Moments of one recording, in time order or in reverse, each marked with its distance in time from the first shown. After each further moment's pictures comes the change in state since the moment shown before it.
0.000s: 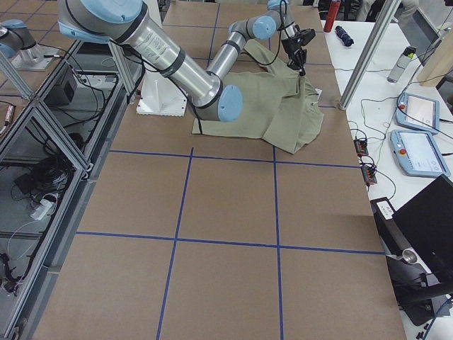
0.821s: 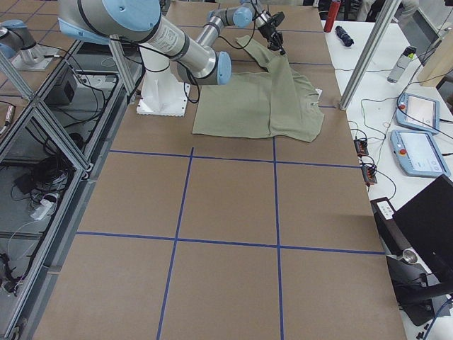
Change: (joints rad) left arm 0.001 -0.001 0.010 0.000 -0.001 0.001; right arm -0.280 0.247 -0.341 0.138 -0.342 0.070
